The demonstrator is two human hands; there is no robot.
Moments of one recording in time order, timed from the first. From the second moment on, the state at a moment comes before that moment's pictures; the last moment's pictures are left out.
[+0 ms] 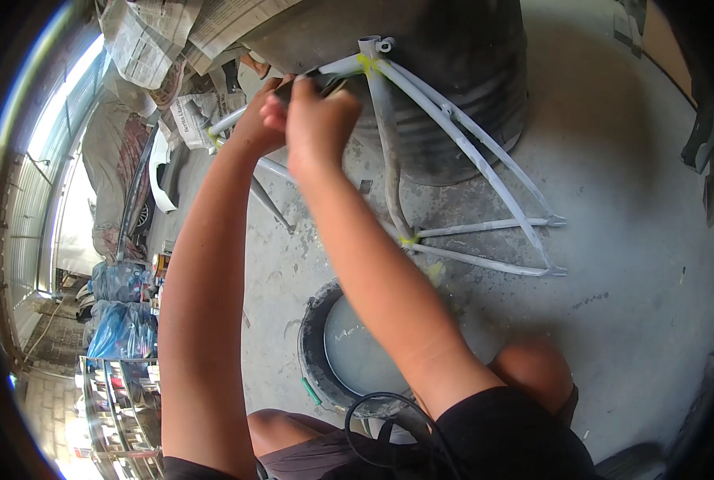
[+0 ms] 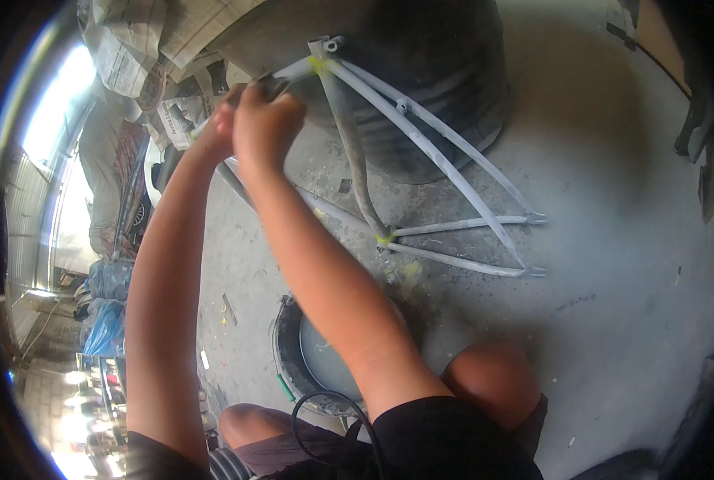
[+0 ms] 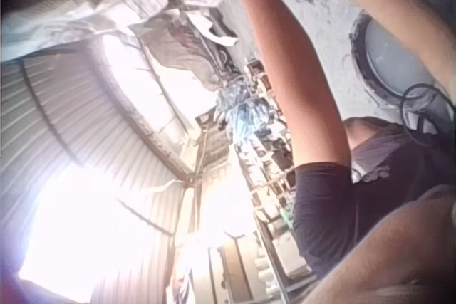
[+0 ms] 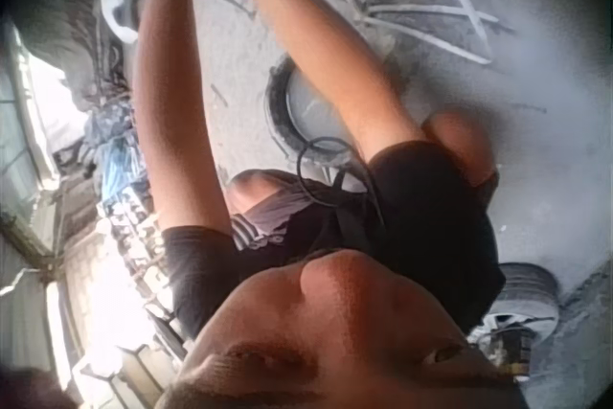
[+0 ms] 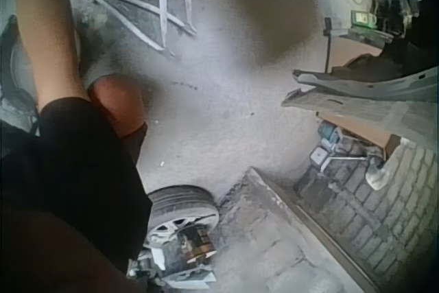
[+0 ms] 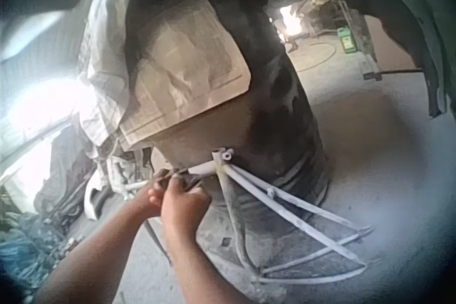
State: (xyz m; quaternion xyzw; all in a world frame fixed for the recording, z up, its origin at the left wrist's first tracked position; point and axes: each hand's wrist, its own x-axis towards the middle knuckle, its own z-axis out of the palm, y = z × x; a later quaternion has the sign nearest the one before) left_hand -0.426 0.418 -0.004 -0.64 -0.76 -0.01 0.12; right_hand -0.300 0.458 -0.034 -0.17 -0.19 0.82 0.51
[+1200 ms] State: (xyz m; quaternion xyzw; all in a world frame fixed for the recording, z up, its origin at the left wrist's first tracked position) left_hand -0.392 0.420 -0.006 -0.52 -0.84 0.01 0.11; right_hand -0.255 0.476 -0.049 -0.28 0.00 0.79 0.55
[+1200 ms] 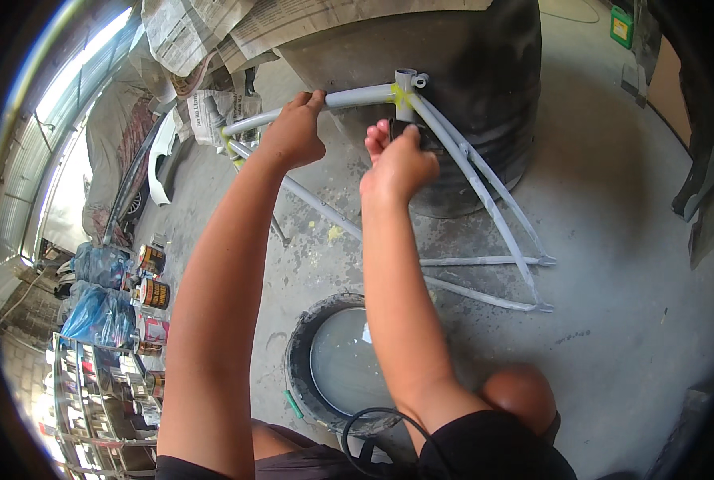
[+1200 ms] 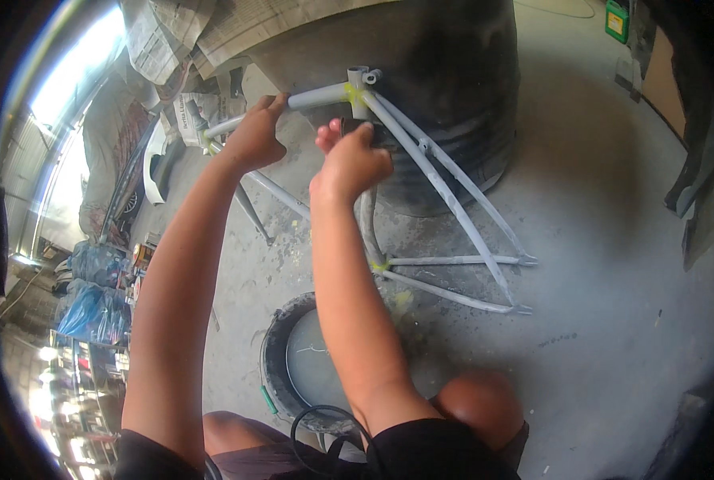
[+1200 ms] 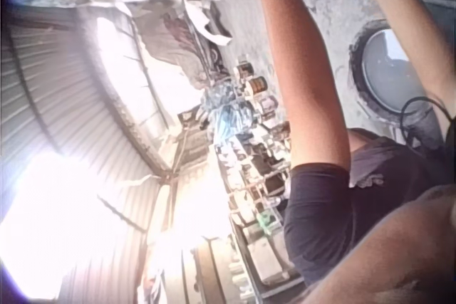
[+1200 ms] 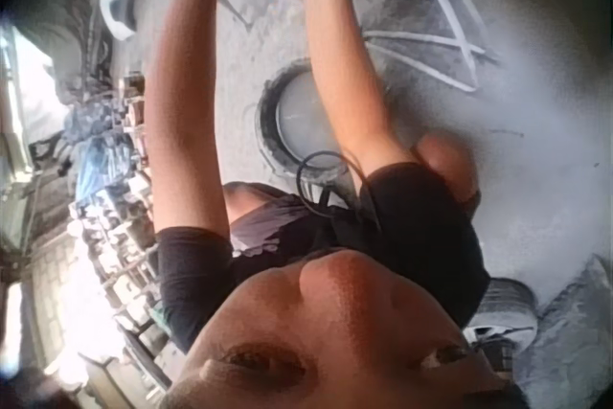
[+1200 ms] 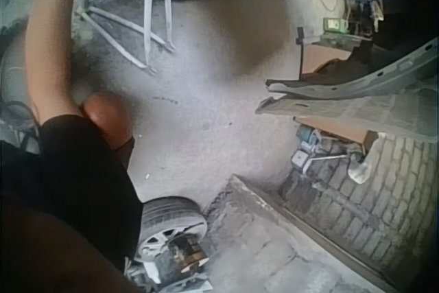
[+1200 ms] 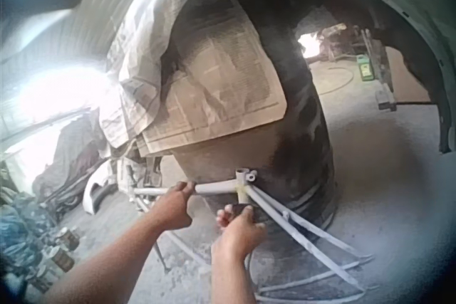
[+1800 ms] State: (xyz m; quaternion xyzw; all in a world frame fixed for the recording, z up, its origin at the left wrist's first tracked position) left_hand -0.391 0.421 -0.007 -0.54 -0.83 -0.01 0.12; right_hand -0.253 0.484 -0.044 -0.26 -0.01 0.78 0.56
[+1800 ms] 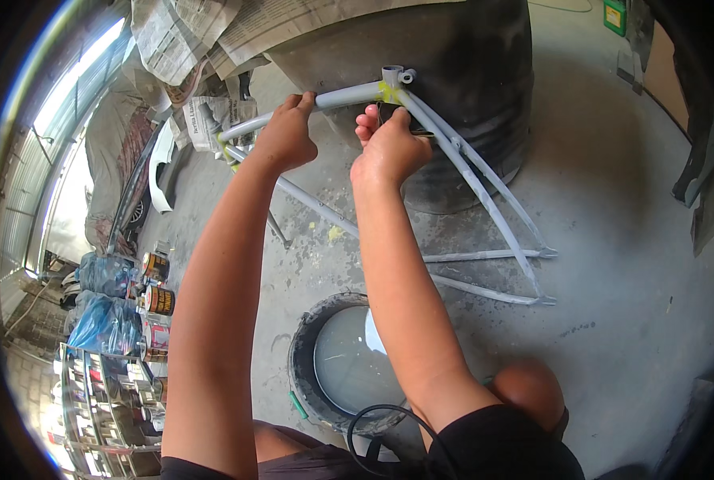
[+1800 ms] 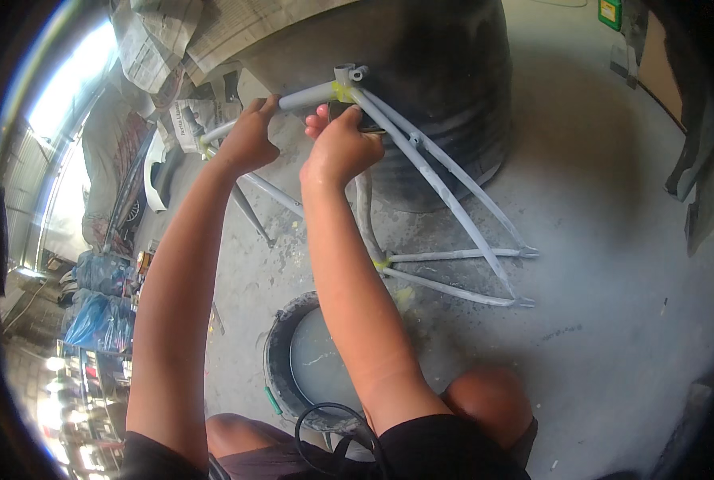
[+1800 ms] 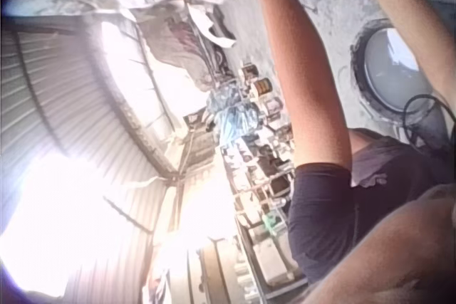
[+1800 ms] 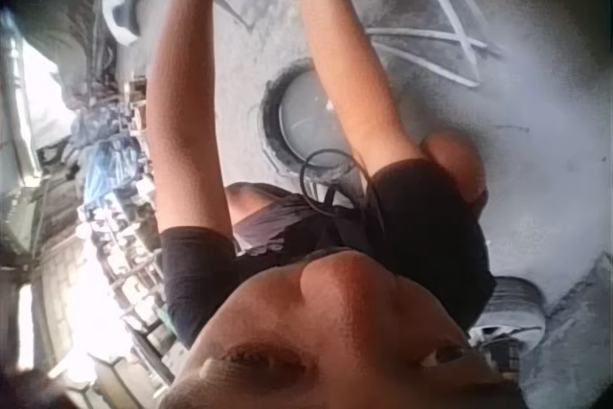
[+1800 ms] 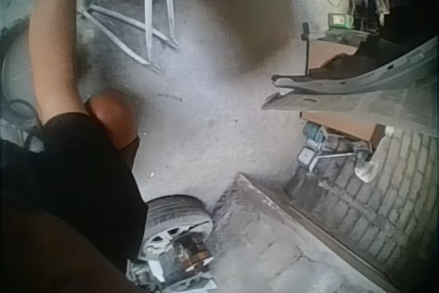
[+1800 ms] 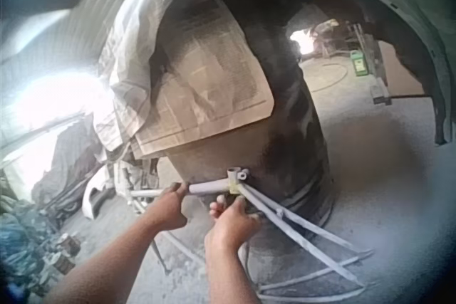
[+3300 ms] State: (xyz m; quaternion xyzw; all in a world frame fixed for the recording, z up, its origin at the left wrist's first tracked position) left_hand -0.398 0.418 -0.011 -0.54 -0.83 -0.03 0.12; right_hand -0.258 0.455 -0.039 -0.23 -0.14 0.79 0.55
